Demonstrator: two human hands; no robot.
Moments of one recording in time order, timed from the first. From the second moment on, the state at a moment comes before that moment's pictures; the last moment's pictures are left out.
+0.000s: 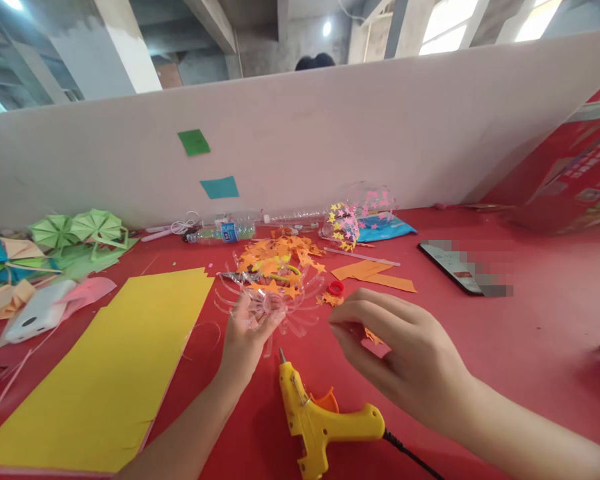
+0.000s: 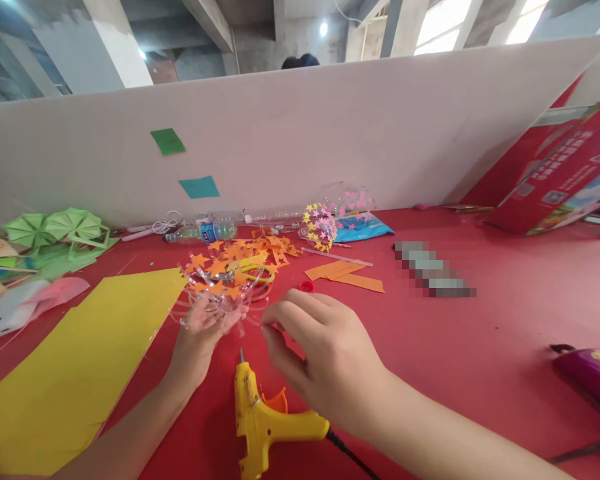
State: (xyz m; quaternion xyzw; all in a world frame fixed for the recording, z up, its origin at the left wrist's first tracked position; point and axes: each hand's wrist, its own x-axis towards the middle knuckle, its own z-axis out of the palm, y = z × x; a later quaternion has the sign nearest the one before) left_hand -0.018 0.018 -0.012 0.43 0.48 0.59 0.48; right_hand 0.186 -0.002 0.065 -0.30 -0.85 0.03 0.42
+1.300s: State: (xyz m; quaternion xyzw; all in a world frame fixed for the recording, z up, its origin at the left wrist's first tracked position) left_hand 0.009 0.000 0.005 0.40 0.51 0.59 0.48; right_hand 0.172 -0.012 0.051 -0.26 -0.86 -0.03 0.44
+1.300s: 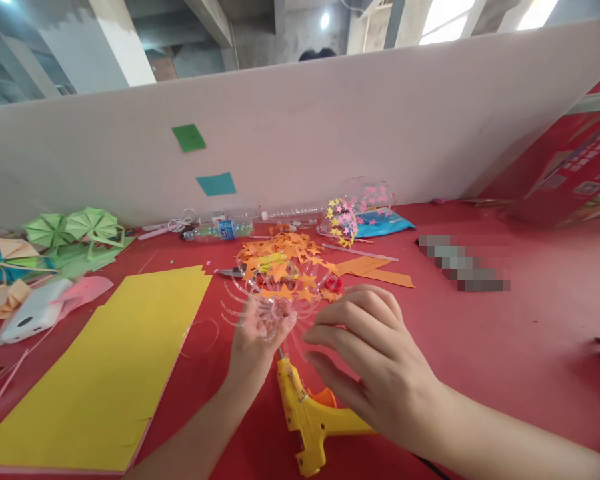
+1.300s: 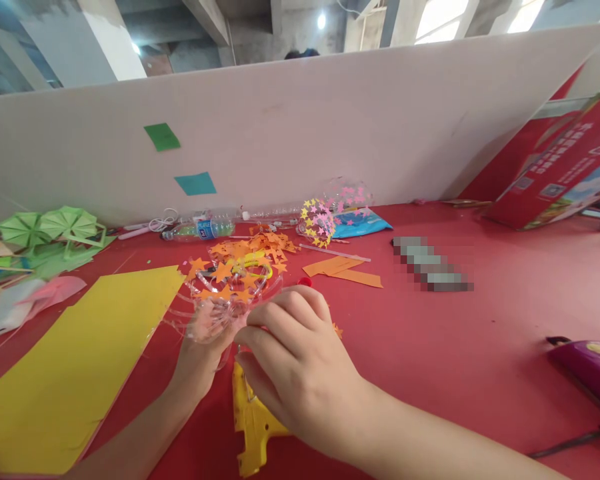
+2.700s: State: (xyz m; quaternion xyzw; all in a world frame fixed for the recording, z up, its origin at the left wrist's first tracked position) left_hand 0.010 -0.003 0.003 0.39 0.52 0.58 0.50; right_hand 0.168 -0.017 0.050 -0.22 -0.87 0.02 0.44
